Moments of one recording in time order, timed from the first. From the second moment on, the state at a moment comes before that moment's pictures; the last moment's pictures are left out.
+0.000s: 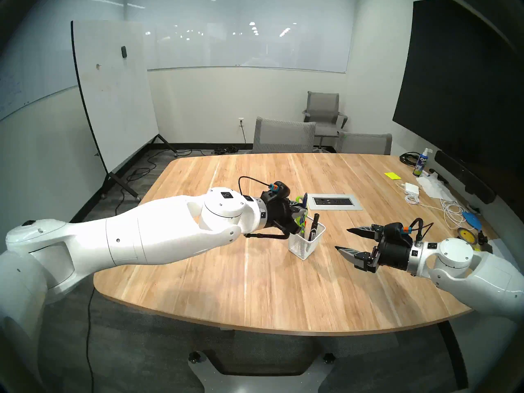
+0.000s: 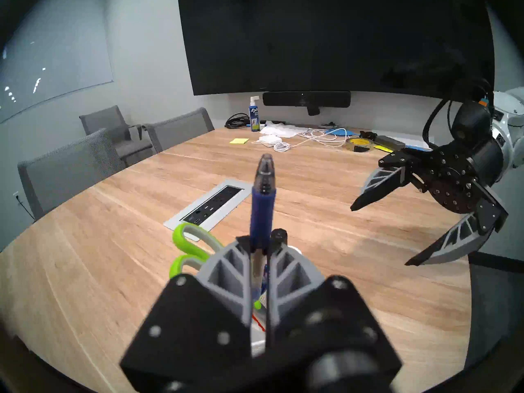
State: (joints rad) left arm 0.49 -0.90 -0.14 -1.68 -1.09 0.19 0.02; right arm -1.64 -0.26 1.18 -1.80 0.97 -0.11 0.44
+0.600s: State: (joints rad) left arm 0.55 -0.94 -0.12 -1.62 -1.09 0.14 -0.01; right arm -1.64 -0.26 1.18 -1.80 0.97 -0.11 0.44
